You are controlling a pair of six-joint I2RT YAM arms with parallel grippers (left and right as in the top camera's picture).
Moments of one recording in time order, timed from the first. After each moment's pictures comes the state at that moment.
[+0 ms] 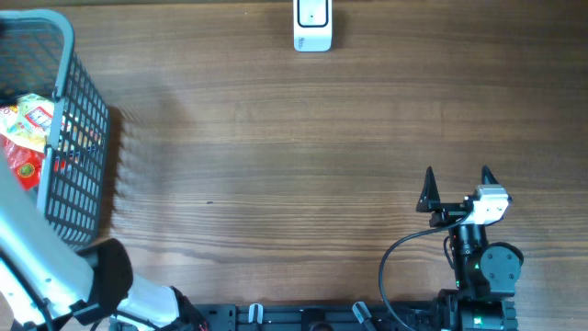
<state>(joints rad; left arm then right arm) 0.35 1.75 2.64 -1.52 -0.53 -0.53 -0.06 0.01 0.01 0.00 -0.07 0.01</state>
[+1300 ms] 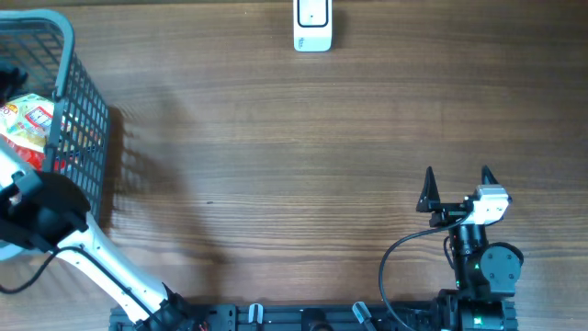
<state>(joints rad) 0.63 2.30 2.59 -1.61 -0.11 -0.48 -0.06 0.01 0.01 0.00 -0.07 0.01</state>
